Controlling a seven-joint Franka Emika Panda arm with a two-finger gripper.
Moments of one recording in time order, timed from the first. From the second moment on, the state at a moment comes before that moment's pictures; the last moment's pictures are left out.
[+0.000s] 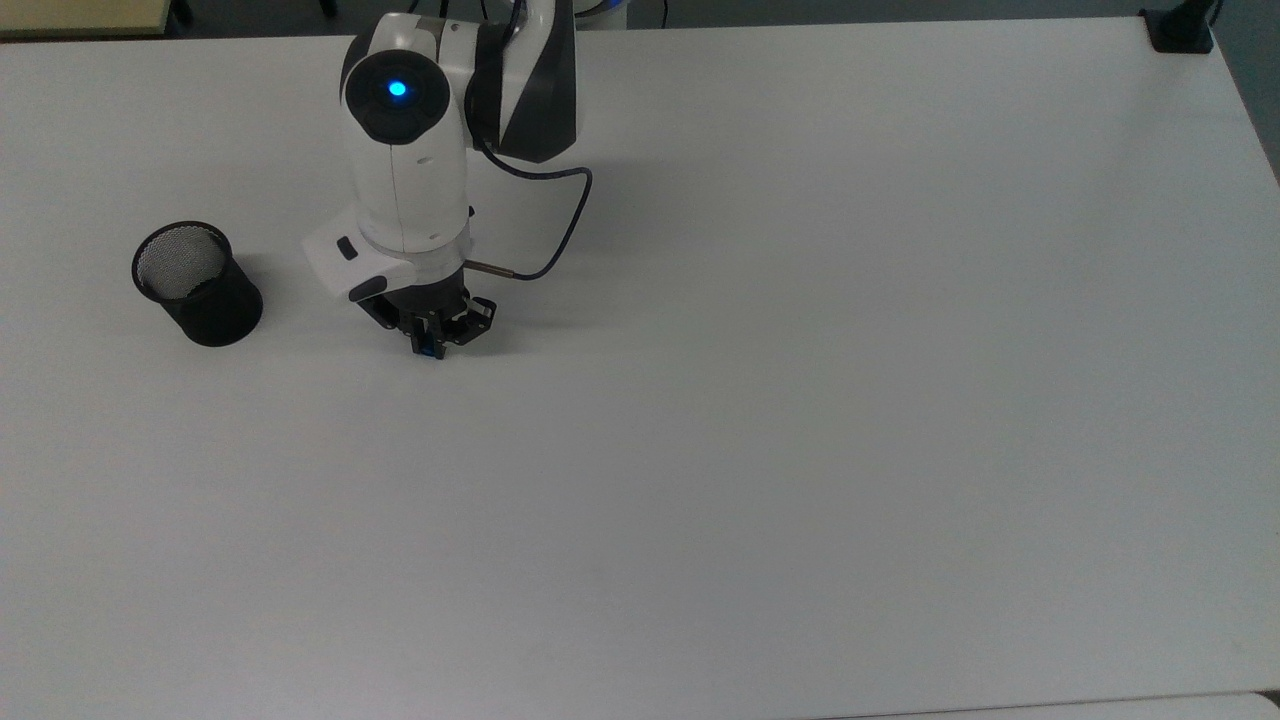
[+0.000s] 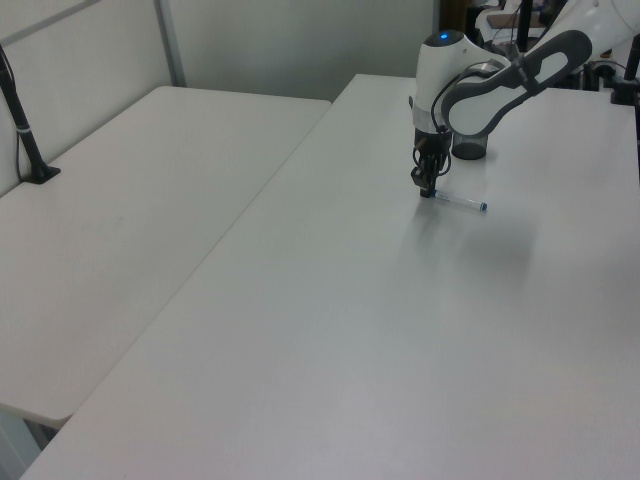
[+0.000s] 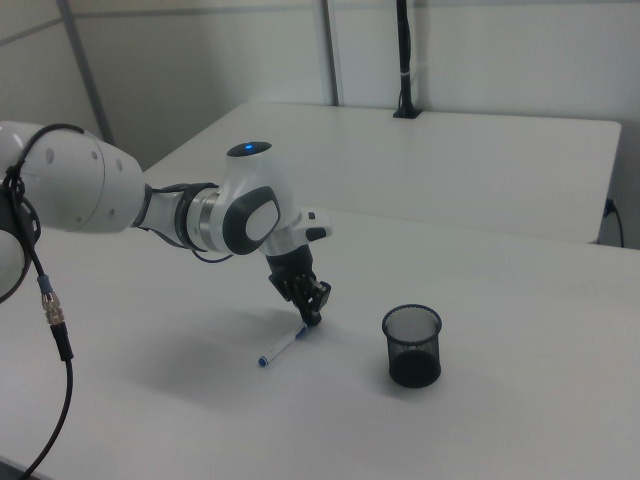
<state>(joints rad) -0.04 0.44 -0.07 -1.82 -0.13 2.35 0.15</state>
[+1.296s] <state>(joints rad) -0.22 0.17 -0.23 -1.82 0.39 2.52 -0.62</state>
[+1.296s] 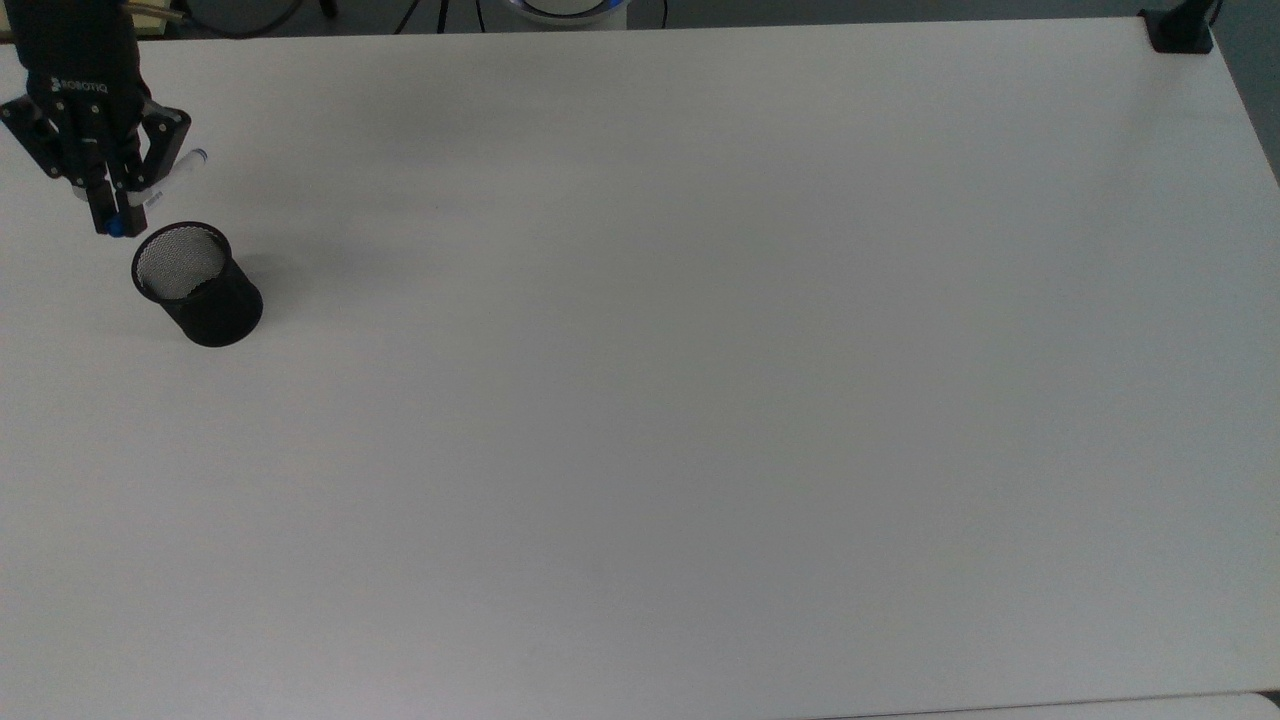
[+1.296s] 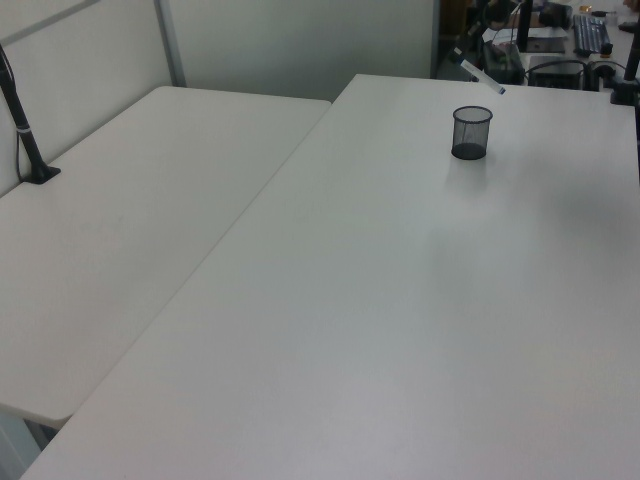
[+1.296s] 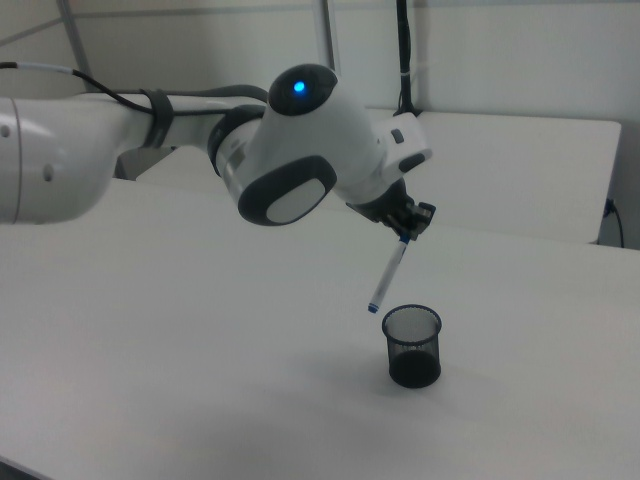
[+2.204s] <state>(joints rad) -0.21 0.34 -0.22 -1.78 0.64 2.75 -0.82</state>
